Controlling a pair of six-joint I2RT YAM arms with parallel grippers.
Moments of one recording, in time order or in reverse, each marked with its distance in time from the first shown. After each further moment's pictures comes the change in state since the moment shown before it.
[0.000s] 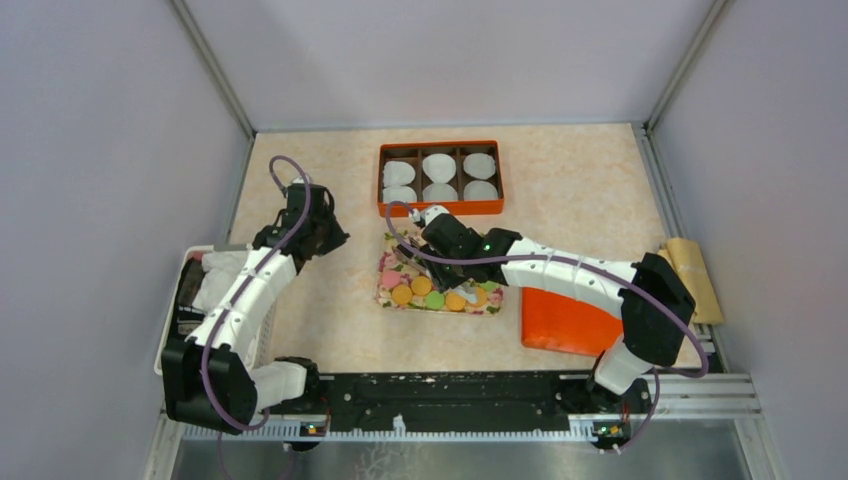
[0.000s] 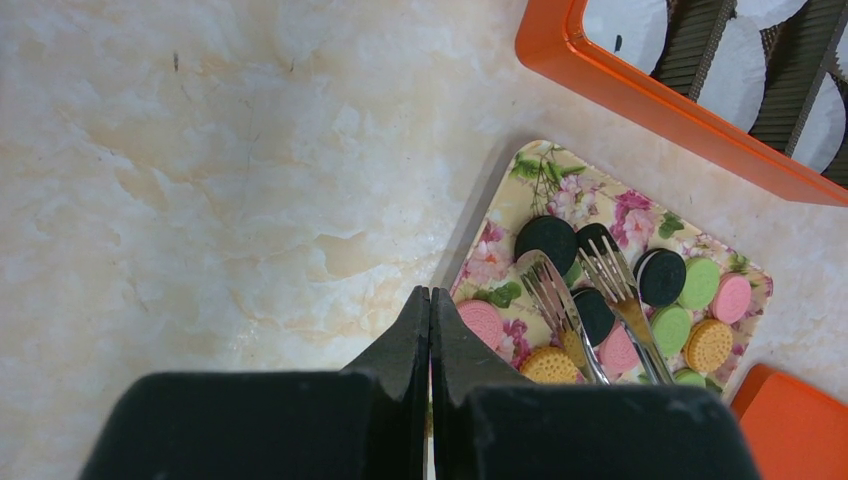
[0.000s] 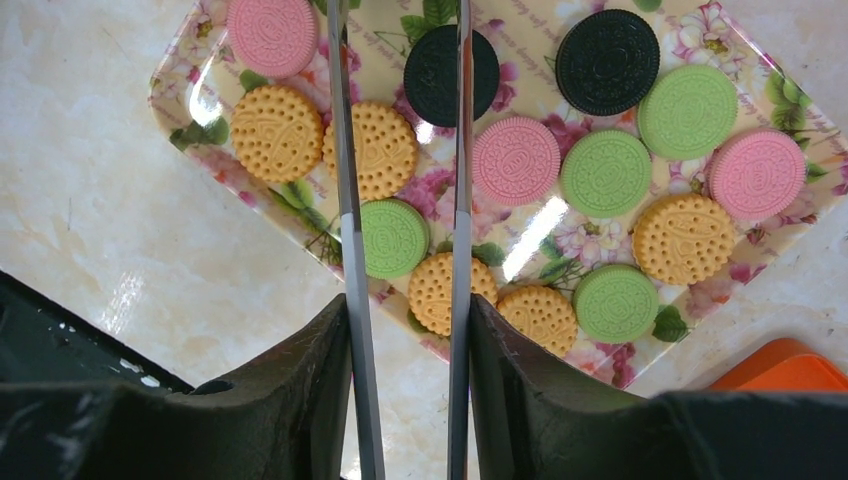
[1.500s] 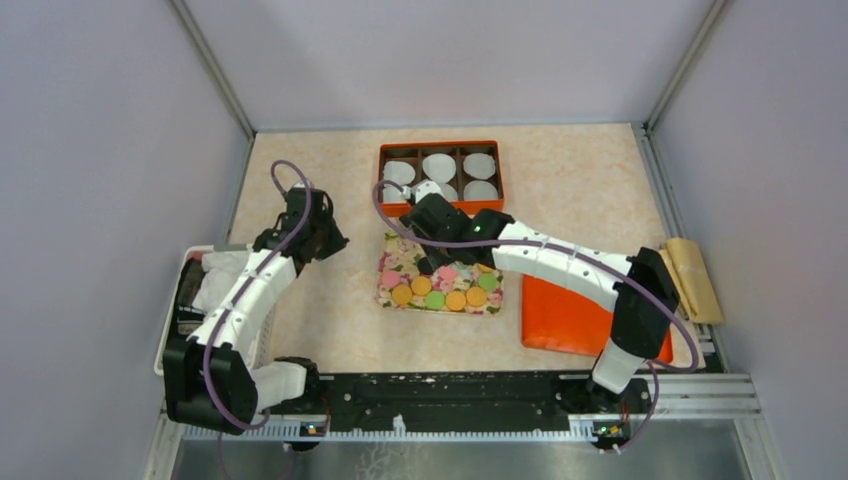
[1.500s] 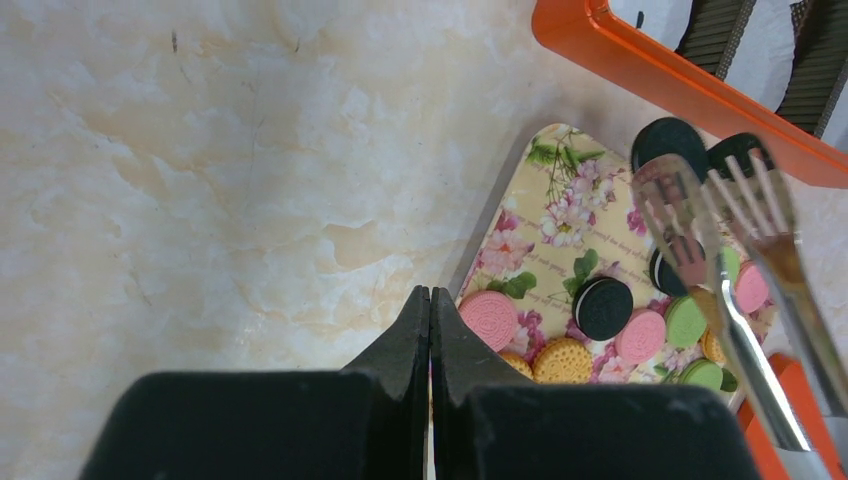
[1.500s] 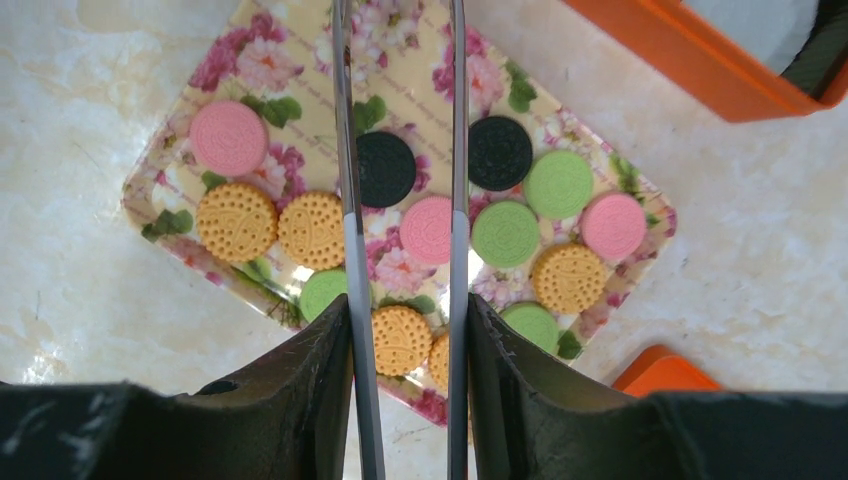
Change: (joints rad) left arm 0.014 -0.002 -0.038 0.009 0.029 0.016; right arm 0.001 0.073 0.205 -0.108 0.162 -0.046
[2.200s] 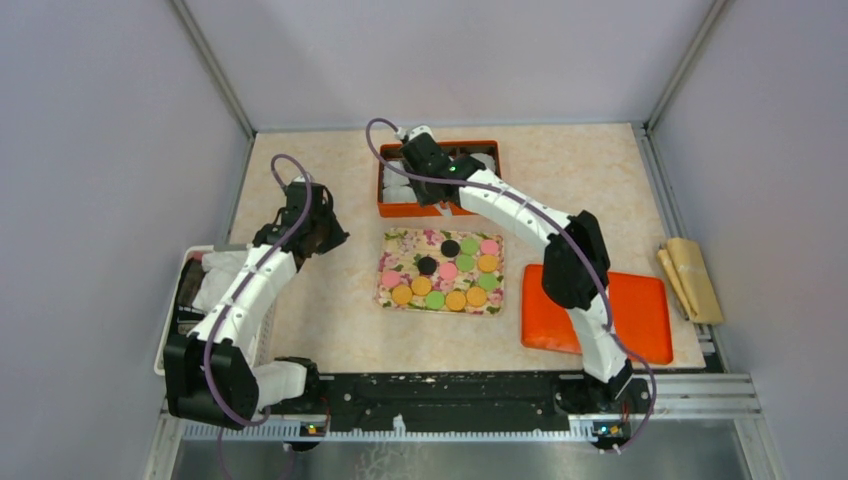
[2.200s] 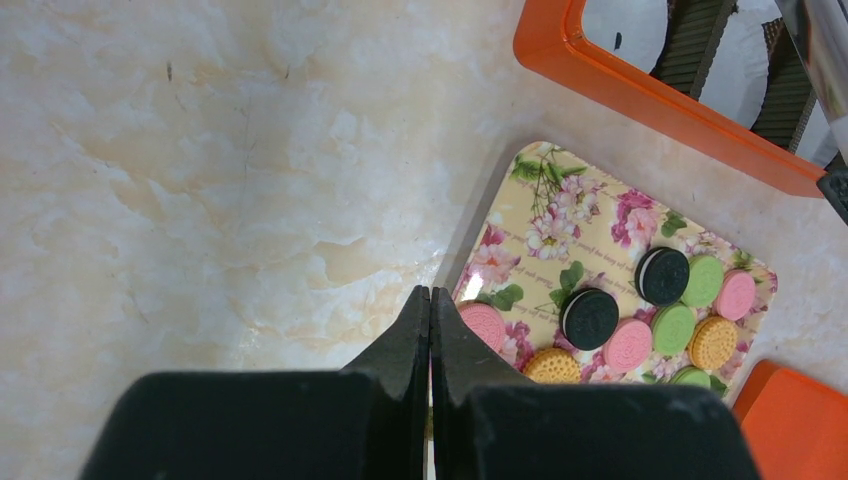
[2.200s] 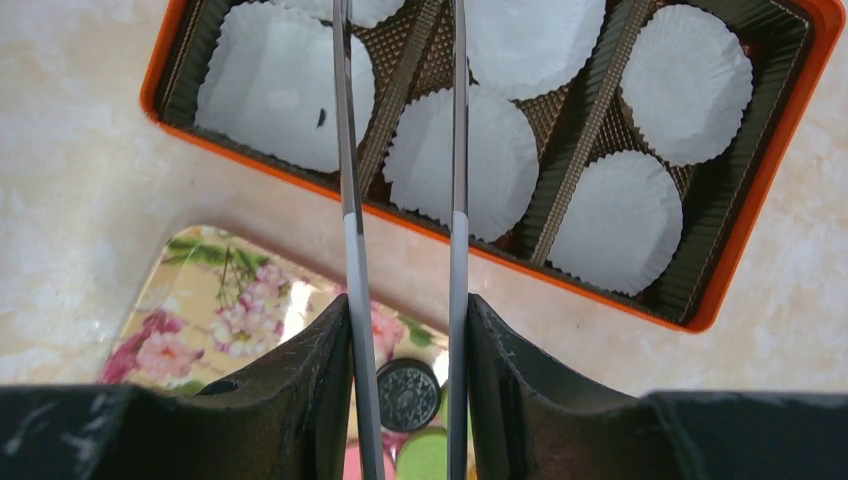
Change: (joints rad) left arm 0.001 0.023 0.041 0.006 0.000 0.010; right arm -0.198 0.411 0.529 -0.009 0.025 -0.103
